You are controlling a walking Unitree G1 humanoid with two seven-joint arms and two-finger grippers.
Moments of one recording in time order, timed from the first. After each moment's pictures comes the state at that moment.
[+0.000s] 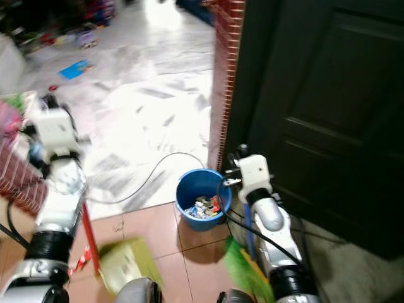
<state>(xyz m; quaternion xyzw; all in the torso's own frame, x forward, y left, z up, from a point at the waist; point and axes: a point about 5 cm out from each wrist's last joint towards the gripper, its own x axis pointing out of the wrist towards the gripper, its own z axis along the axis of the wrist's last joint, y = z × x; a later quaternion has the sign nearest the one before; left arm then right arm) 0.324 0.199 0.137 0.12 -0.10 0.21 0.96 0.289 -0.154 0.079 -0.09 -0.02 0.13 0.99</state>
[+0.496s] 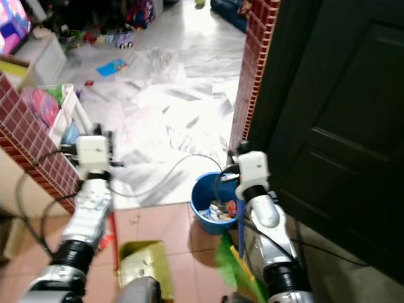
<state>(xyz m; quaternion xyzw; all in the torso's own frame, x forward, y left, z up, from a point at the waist) 0.321 0.144 0.091 0.06 -0.04 0.07 1.00 0.295 -0.156 0.082 -0.04 -0.02 0.09 1.00</state>
